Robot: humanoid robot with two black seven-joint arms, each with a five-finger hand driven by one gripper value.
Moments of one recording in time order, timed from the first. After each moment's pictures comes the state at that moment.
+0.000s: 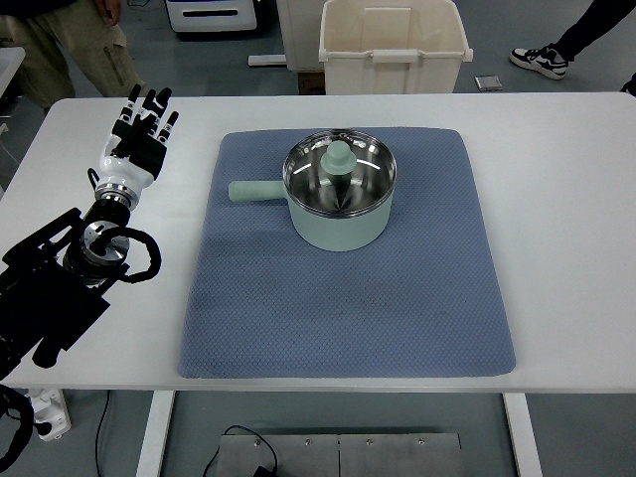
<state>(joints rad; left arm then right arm) -0.83 0.20 -0.65 -0.53 -0.36 -0.23 -0.39 -0.01 0.00 0.39 0.14 -0.46 -0.03 -0.11</state>
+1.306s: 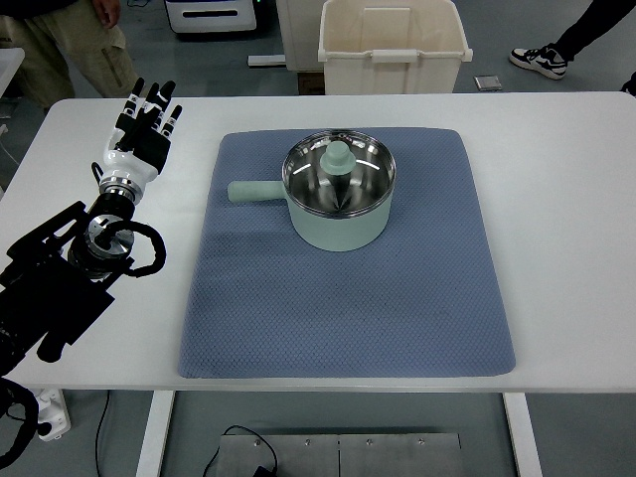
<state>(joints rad) -0.85 0.18 -0.65 -0.53 -0.36 -0.21 -0.39 -0.01 0.00 0.39 0.14 -0.46 -0.03 -0.11</state>
